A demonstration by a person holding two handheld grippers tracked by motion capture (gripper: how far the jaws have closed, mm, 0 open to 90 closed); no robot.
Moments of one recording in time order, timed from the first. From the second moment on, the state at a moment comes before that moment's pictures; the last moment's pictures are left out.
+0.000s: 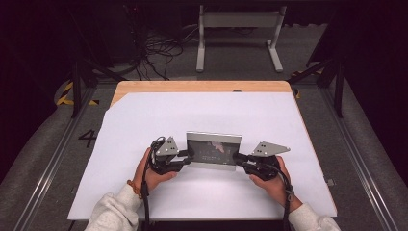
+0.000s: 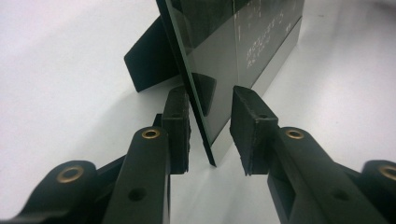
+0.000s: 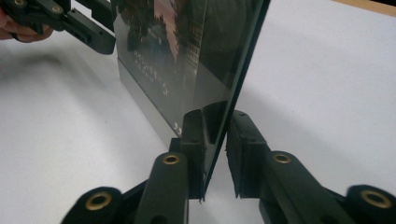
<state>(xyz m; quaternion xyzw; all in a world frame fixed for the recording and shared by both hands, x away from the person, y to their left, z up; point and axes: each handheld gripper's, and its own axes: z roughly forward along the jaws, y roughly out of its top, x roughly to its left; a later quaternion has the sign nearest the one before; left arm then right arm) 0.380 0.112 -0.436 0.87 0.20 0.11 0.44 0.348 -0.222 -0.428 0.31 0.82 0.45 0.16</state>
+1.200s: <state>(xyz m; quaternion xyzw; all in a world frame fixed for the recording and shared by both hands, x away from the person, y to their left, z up) 0.377 0.112 -0.440 0.87 0.20 0.12 0.42 0.351 -0.220 -0.430 0.31 0.82 0.45 0.18</state>
